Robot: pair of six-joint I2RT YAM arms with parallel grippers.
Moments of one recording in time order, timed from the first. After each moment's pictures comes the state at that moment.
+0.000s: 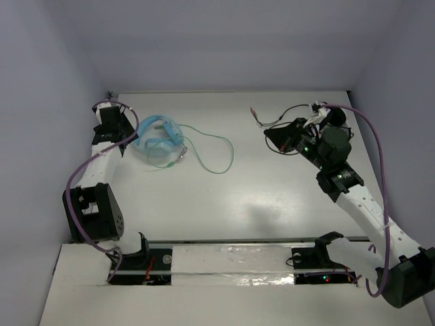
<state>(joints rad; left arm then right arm) 0.13 1.47 1.10 -0.34 -0.25 -0.36 0.38 0.97 0.85 0.14 -0.32 0.63</state>
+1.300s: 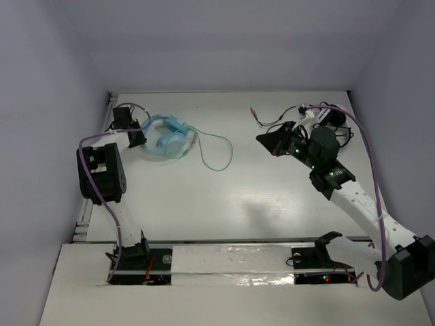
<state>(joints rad) 0.14 1.92 1.25 -0.19 0.03 -0.24 0.44 1.04 0.84 0.14 -0.32 0.59</state>
